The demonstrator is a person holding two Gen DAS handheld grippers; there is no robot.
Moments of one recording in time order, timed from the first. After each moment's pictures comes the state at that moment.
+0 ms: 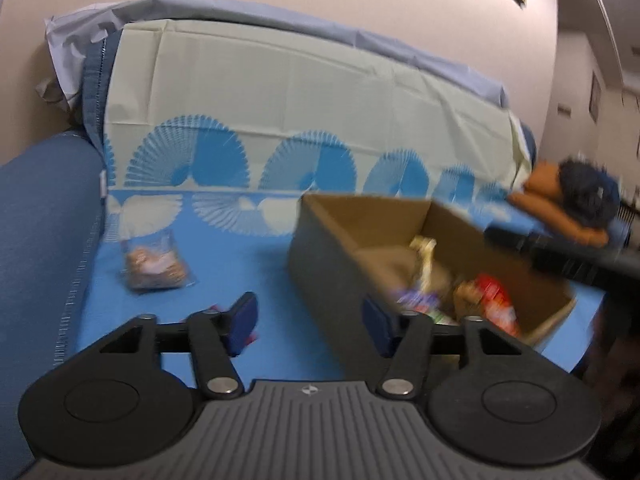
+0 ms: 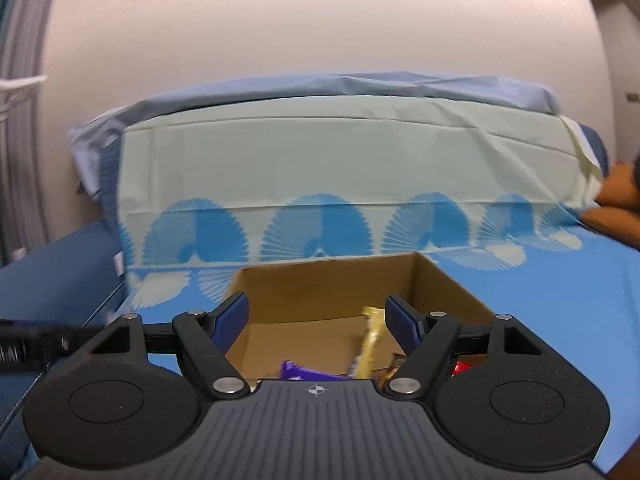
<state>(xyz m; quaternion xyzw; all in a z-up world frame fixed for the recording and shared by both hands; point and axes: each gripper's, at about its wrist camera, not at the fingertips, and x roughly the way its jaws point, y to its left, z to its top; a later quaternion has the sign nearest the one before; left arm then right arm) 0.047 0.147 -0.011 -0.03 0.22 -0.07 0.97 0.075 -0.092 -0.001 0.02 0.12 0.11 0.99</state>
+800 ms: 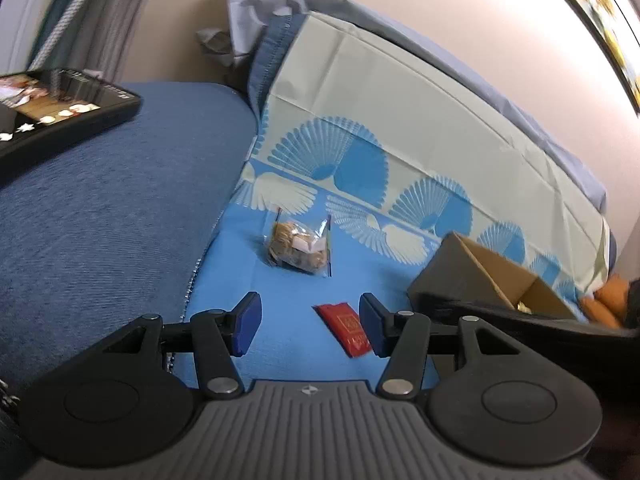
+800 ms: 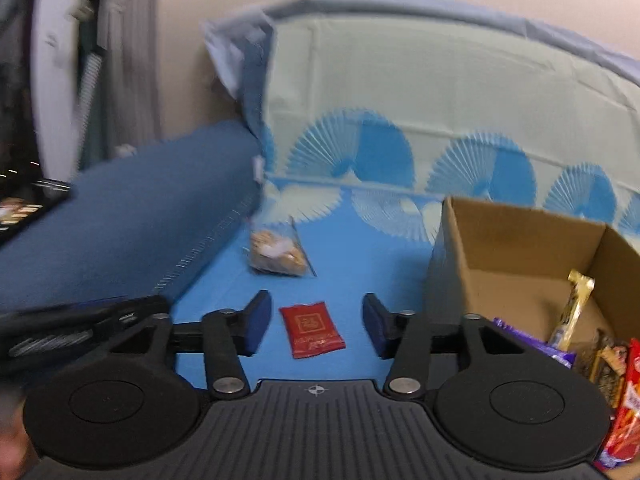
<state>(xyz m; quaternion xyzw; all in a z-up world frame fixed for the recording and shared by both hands) 0.025 0.254 -0.044 -0.20 0.18 0.07 0.96 0.116 0.081 -0.028 -0.04 0.24 0.25 0.94</state>
